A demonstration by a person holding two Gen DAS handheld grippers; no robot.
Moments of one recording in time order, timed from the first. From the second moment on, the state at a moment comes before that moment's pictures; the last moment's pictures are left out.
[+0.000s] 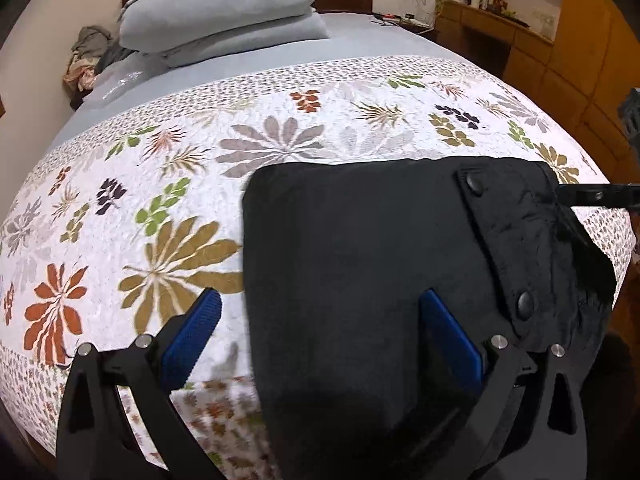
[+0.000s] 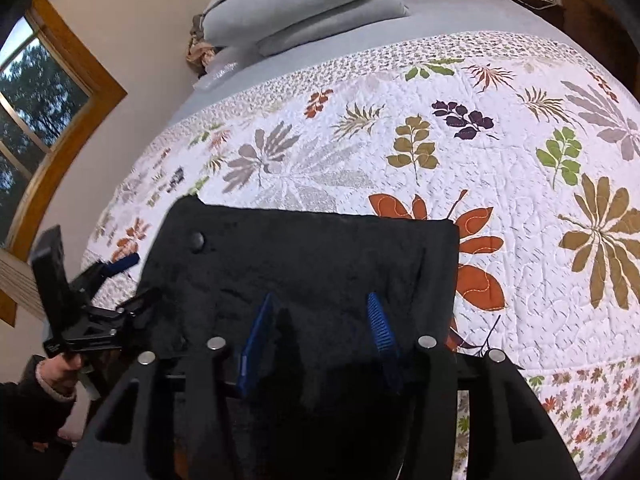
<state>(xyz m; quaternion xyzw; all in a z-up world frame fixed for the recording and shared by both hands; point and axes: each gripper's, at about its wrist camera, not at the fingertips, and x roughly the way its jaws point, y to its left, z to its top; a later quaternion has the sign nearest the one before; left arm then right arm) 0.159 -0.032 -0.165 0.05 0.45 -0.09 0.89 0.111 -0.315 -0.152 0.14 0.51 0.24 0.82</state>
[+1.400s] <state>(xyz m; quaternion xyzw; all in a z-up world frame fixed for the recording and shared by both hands) 0.190 0.022 -0.240 -0.21 0.62 -0.30 0.69 0.097 -0.333 -0.232 0.28 0.60 0.27 0.70</state>
